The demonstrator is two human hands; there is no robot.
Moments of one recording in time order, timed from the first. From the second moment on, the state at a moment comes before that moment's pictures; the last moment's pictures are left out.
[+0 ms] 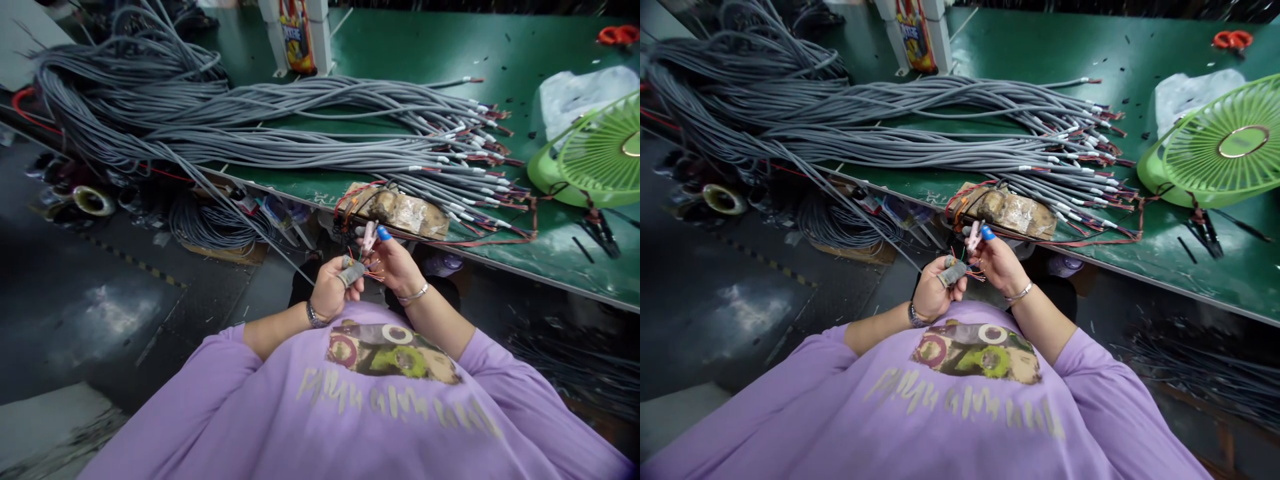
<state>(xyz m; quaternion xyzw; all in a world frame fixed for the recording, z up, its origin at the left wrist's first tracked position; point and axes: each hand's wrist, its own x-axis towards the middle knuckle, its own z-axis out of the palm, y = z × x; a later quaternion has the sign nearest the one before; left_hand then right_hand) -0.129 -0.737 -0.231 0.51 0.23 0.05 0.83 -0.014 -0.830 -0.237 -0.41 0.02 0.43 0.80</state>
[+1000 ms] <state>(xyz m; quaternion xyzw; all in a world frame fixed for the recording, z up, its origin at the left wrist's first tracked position) -0.121 -0.739 -0.234 0.50 0.26 0.05 0.83 -0.011 -0.809 -0.243 -0.36 0.11 0.39 0.84</state>
